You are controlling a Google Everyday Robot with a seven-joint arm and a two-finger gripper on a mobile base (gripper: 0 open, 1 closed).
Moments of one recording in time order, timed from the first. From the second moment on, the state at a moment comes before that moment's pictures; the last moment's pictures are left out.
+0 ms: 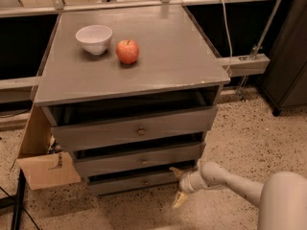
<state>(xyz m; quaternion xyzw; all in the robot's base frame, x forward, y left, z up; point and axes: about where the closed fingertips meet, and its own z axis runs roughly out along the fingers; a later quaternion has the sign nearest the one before) 0.544 -0.094 0.227 -0.68 0.63 0.20 0.31</state>
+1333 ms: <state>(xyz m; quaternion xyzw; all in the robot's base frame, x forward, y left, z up) 0.584 -0.090 0.181 -0.68 0.65 0.18 0.28</state>
